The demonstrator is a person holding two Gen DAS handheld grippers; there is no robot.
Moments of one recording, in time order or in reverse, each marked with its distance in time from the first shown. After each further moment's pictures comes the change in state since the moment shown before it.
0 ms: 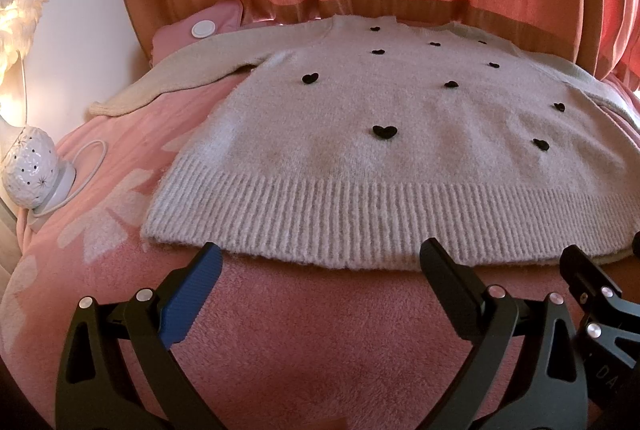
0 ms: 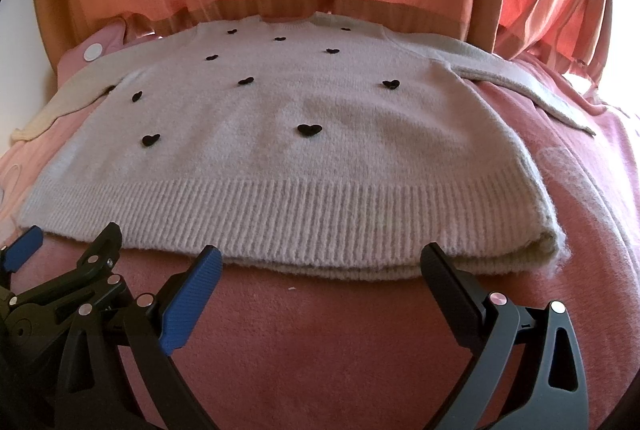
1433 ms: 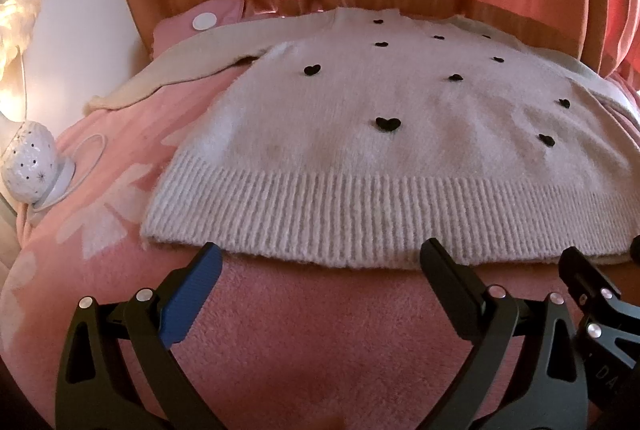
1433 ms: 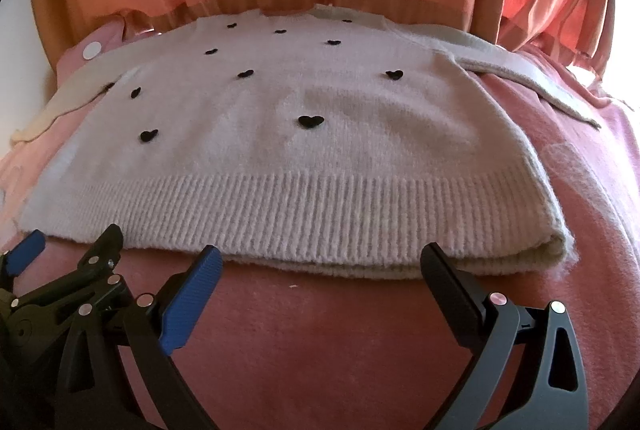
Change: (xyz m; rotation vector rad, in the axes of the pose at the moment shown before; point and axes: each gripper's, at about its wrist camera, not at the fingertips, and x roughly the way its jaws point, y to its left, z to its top) left arm 0.005 0.005 -0.006 -0.002 0.021 0.006; right arm 0.007 -0.001 -0.003 0.011 0.023 0.017
